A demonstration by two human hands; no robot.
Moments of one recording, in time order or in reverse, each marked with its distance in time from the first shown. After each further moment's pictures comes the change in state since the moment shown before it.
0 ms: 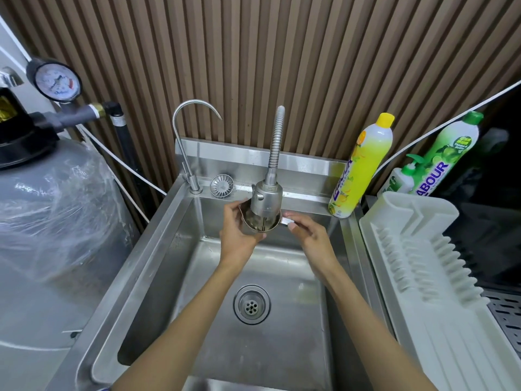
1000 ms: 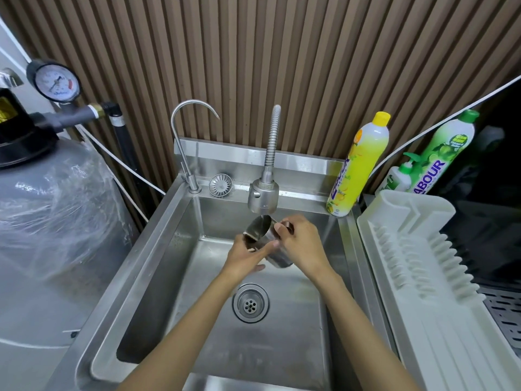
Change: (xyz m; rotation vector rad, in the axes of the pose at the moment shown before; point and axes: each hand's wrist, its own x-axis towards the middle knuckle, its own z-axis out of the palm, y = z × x) left_hand -0.028 -0.009 -0.003 0.046 -0.237 -0.463; right_hand -0.011 -0.020 0.015 -0.609 0.061 -0.081
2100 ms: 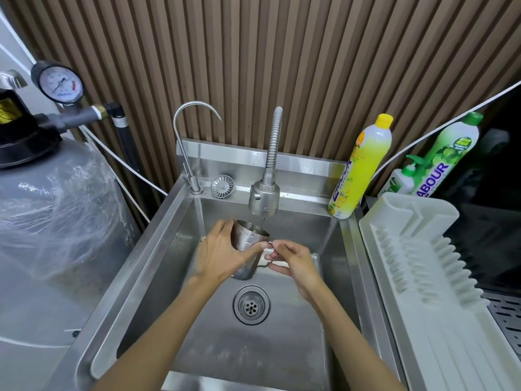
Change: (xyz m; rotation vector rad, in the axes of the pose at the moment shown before) left_hand 0.011 0.003 -0.037 1.015 0.419 0.475; right_hand -0.013 0.037 0.030 0.816 -0.240 0.358
